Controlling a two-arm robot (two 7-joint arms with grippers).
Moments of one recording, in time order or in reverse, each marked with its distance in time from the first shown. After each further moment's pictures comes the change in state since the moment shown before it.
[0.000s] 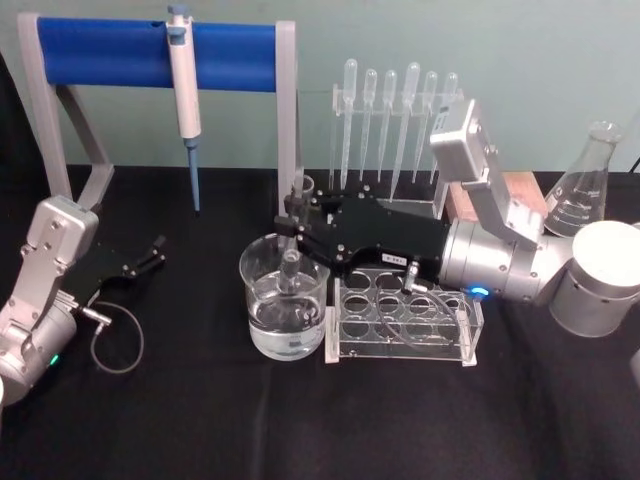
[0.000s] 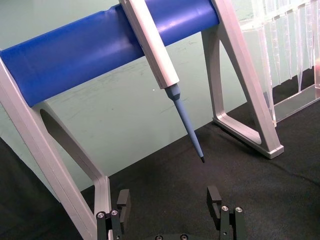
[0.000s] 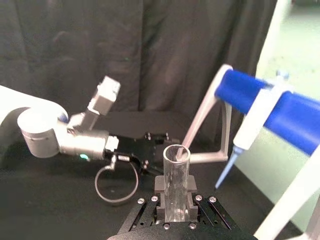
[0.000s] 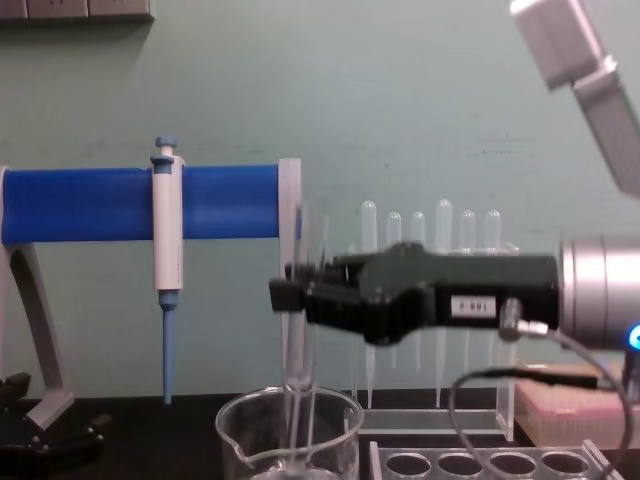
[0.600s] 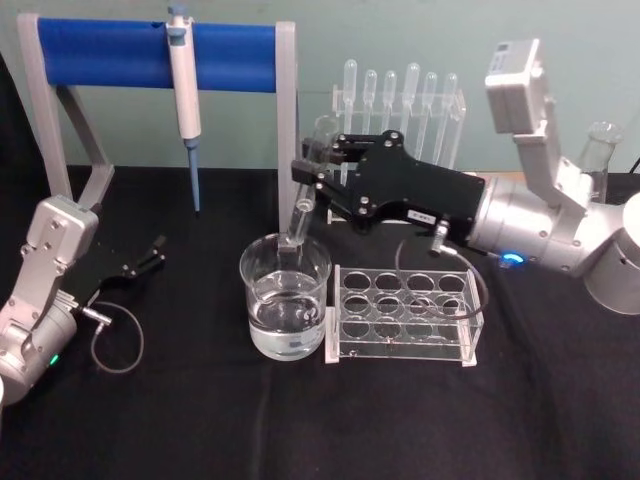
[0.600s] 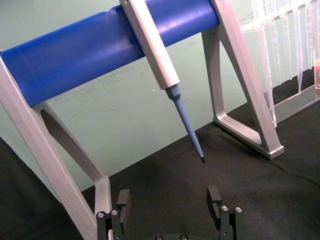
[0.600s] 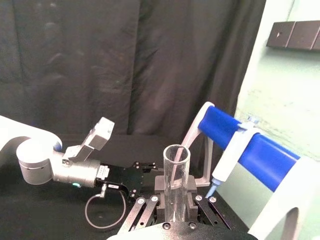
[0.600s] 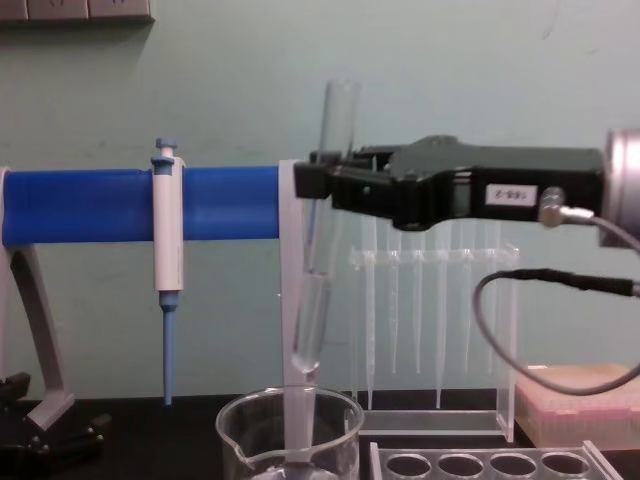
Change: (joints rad) left arm 0.000 0.000 0.000 0.000 0.000 0.000 0.000; right arm -0.012 0.059 0.060 -0.142 0.046 0.021 -0.046
